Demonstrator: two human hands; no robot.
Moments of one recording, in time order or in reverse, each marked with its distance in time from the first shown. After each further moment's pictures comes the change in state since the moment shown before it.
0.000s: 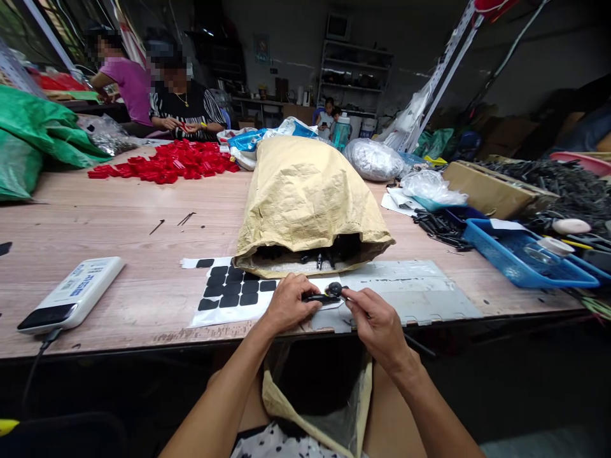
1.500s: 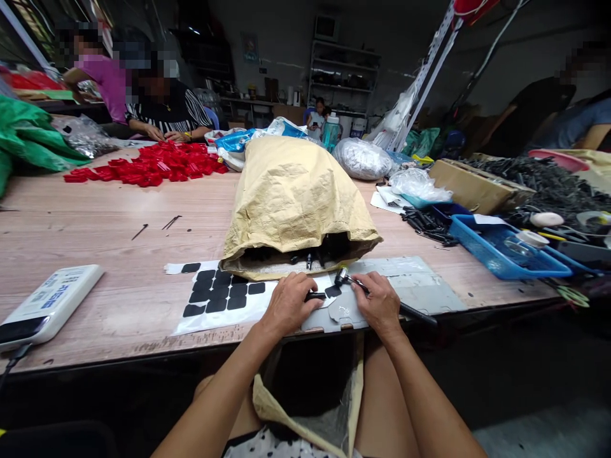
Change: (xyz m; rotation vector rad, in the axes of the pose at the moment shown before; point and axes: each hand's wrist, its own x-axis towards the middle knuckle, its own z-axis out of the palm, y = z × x) left_hand 0.009 0.021 0.011 0.210 0.007 0.089; right_hand 0.013 0.074 0.009 -0.376 0.132 0.105
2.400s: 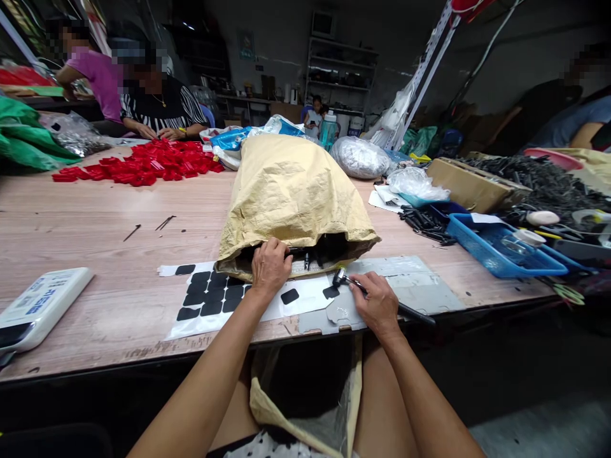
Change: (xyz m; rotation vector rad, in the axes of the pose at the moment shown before) left_hand 0.054 -0.047 -0.015 0.334 0.303 -0.244; right_hand 0.000 -0.002 -0.002 -0.006 -0.013 0.000
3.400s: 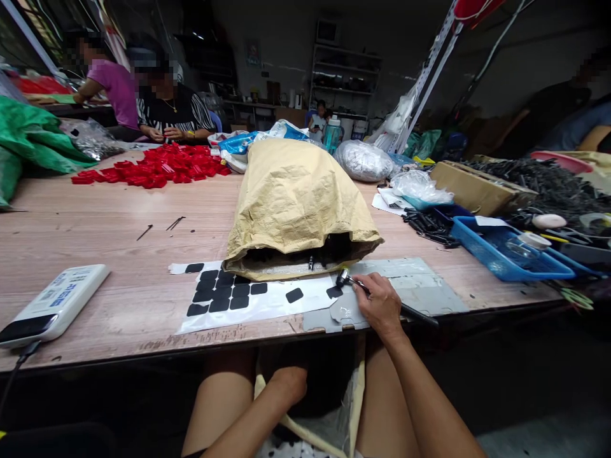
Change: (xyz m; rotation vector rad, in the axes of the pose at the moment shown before) left_hand -0.188 0.037 0.037 -0.333 -1.038 -0.146; right_hand 0.000 0.002 0.002 0.014 0.027 -0.019
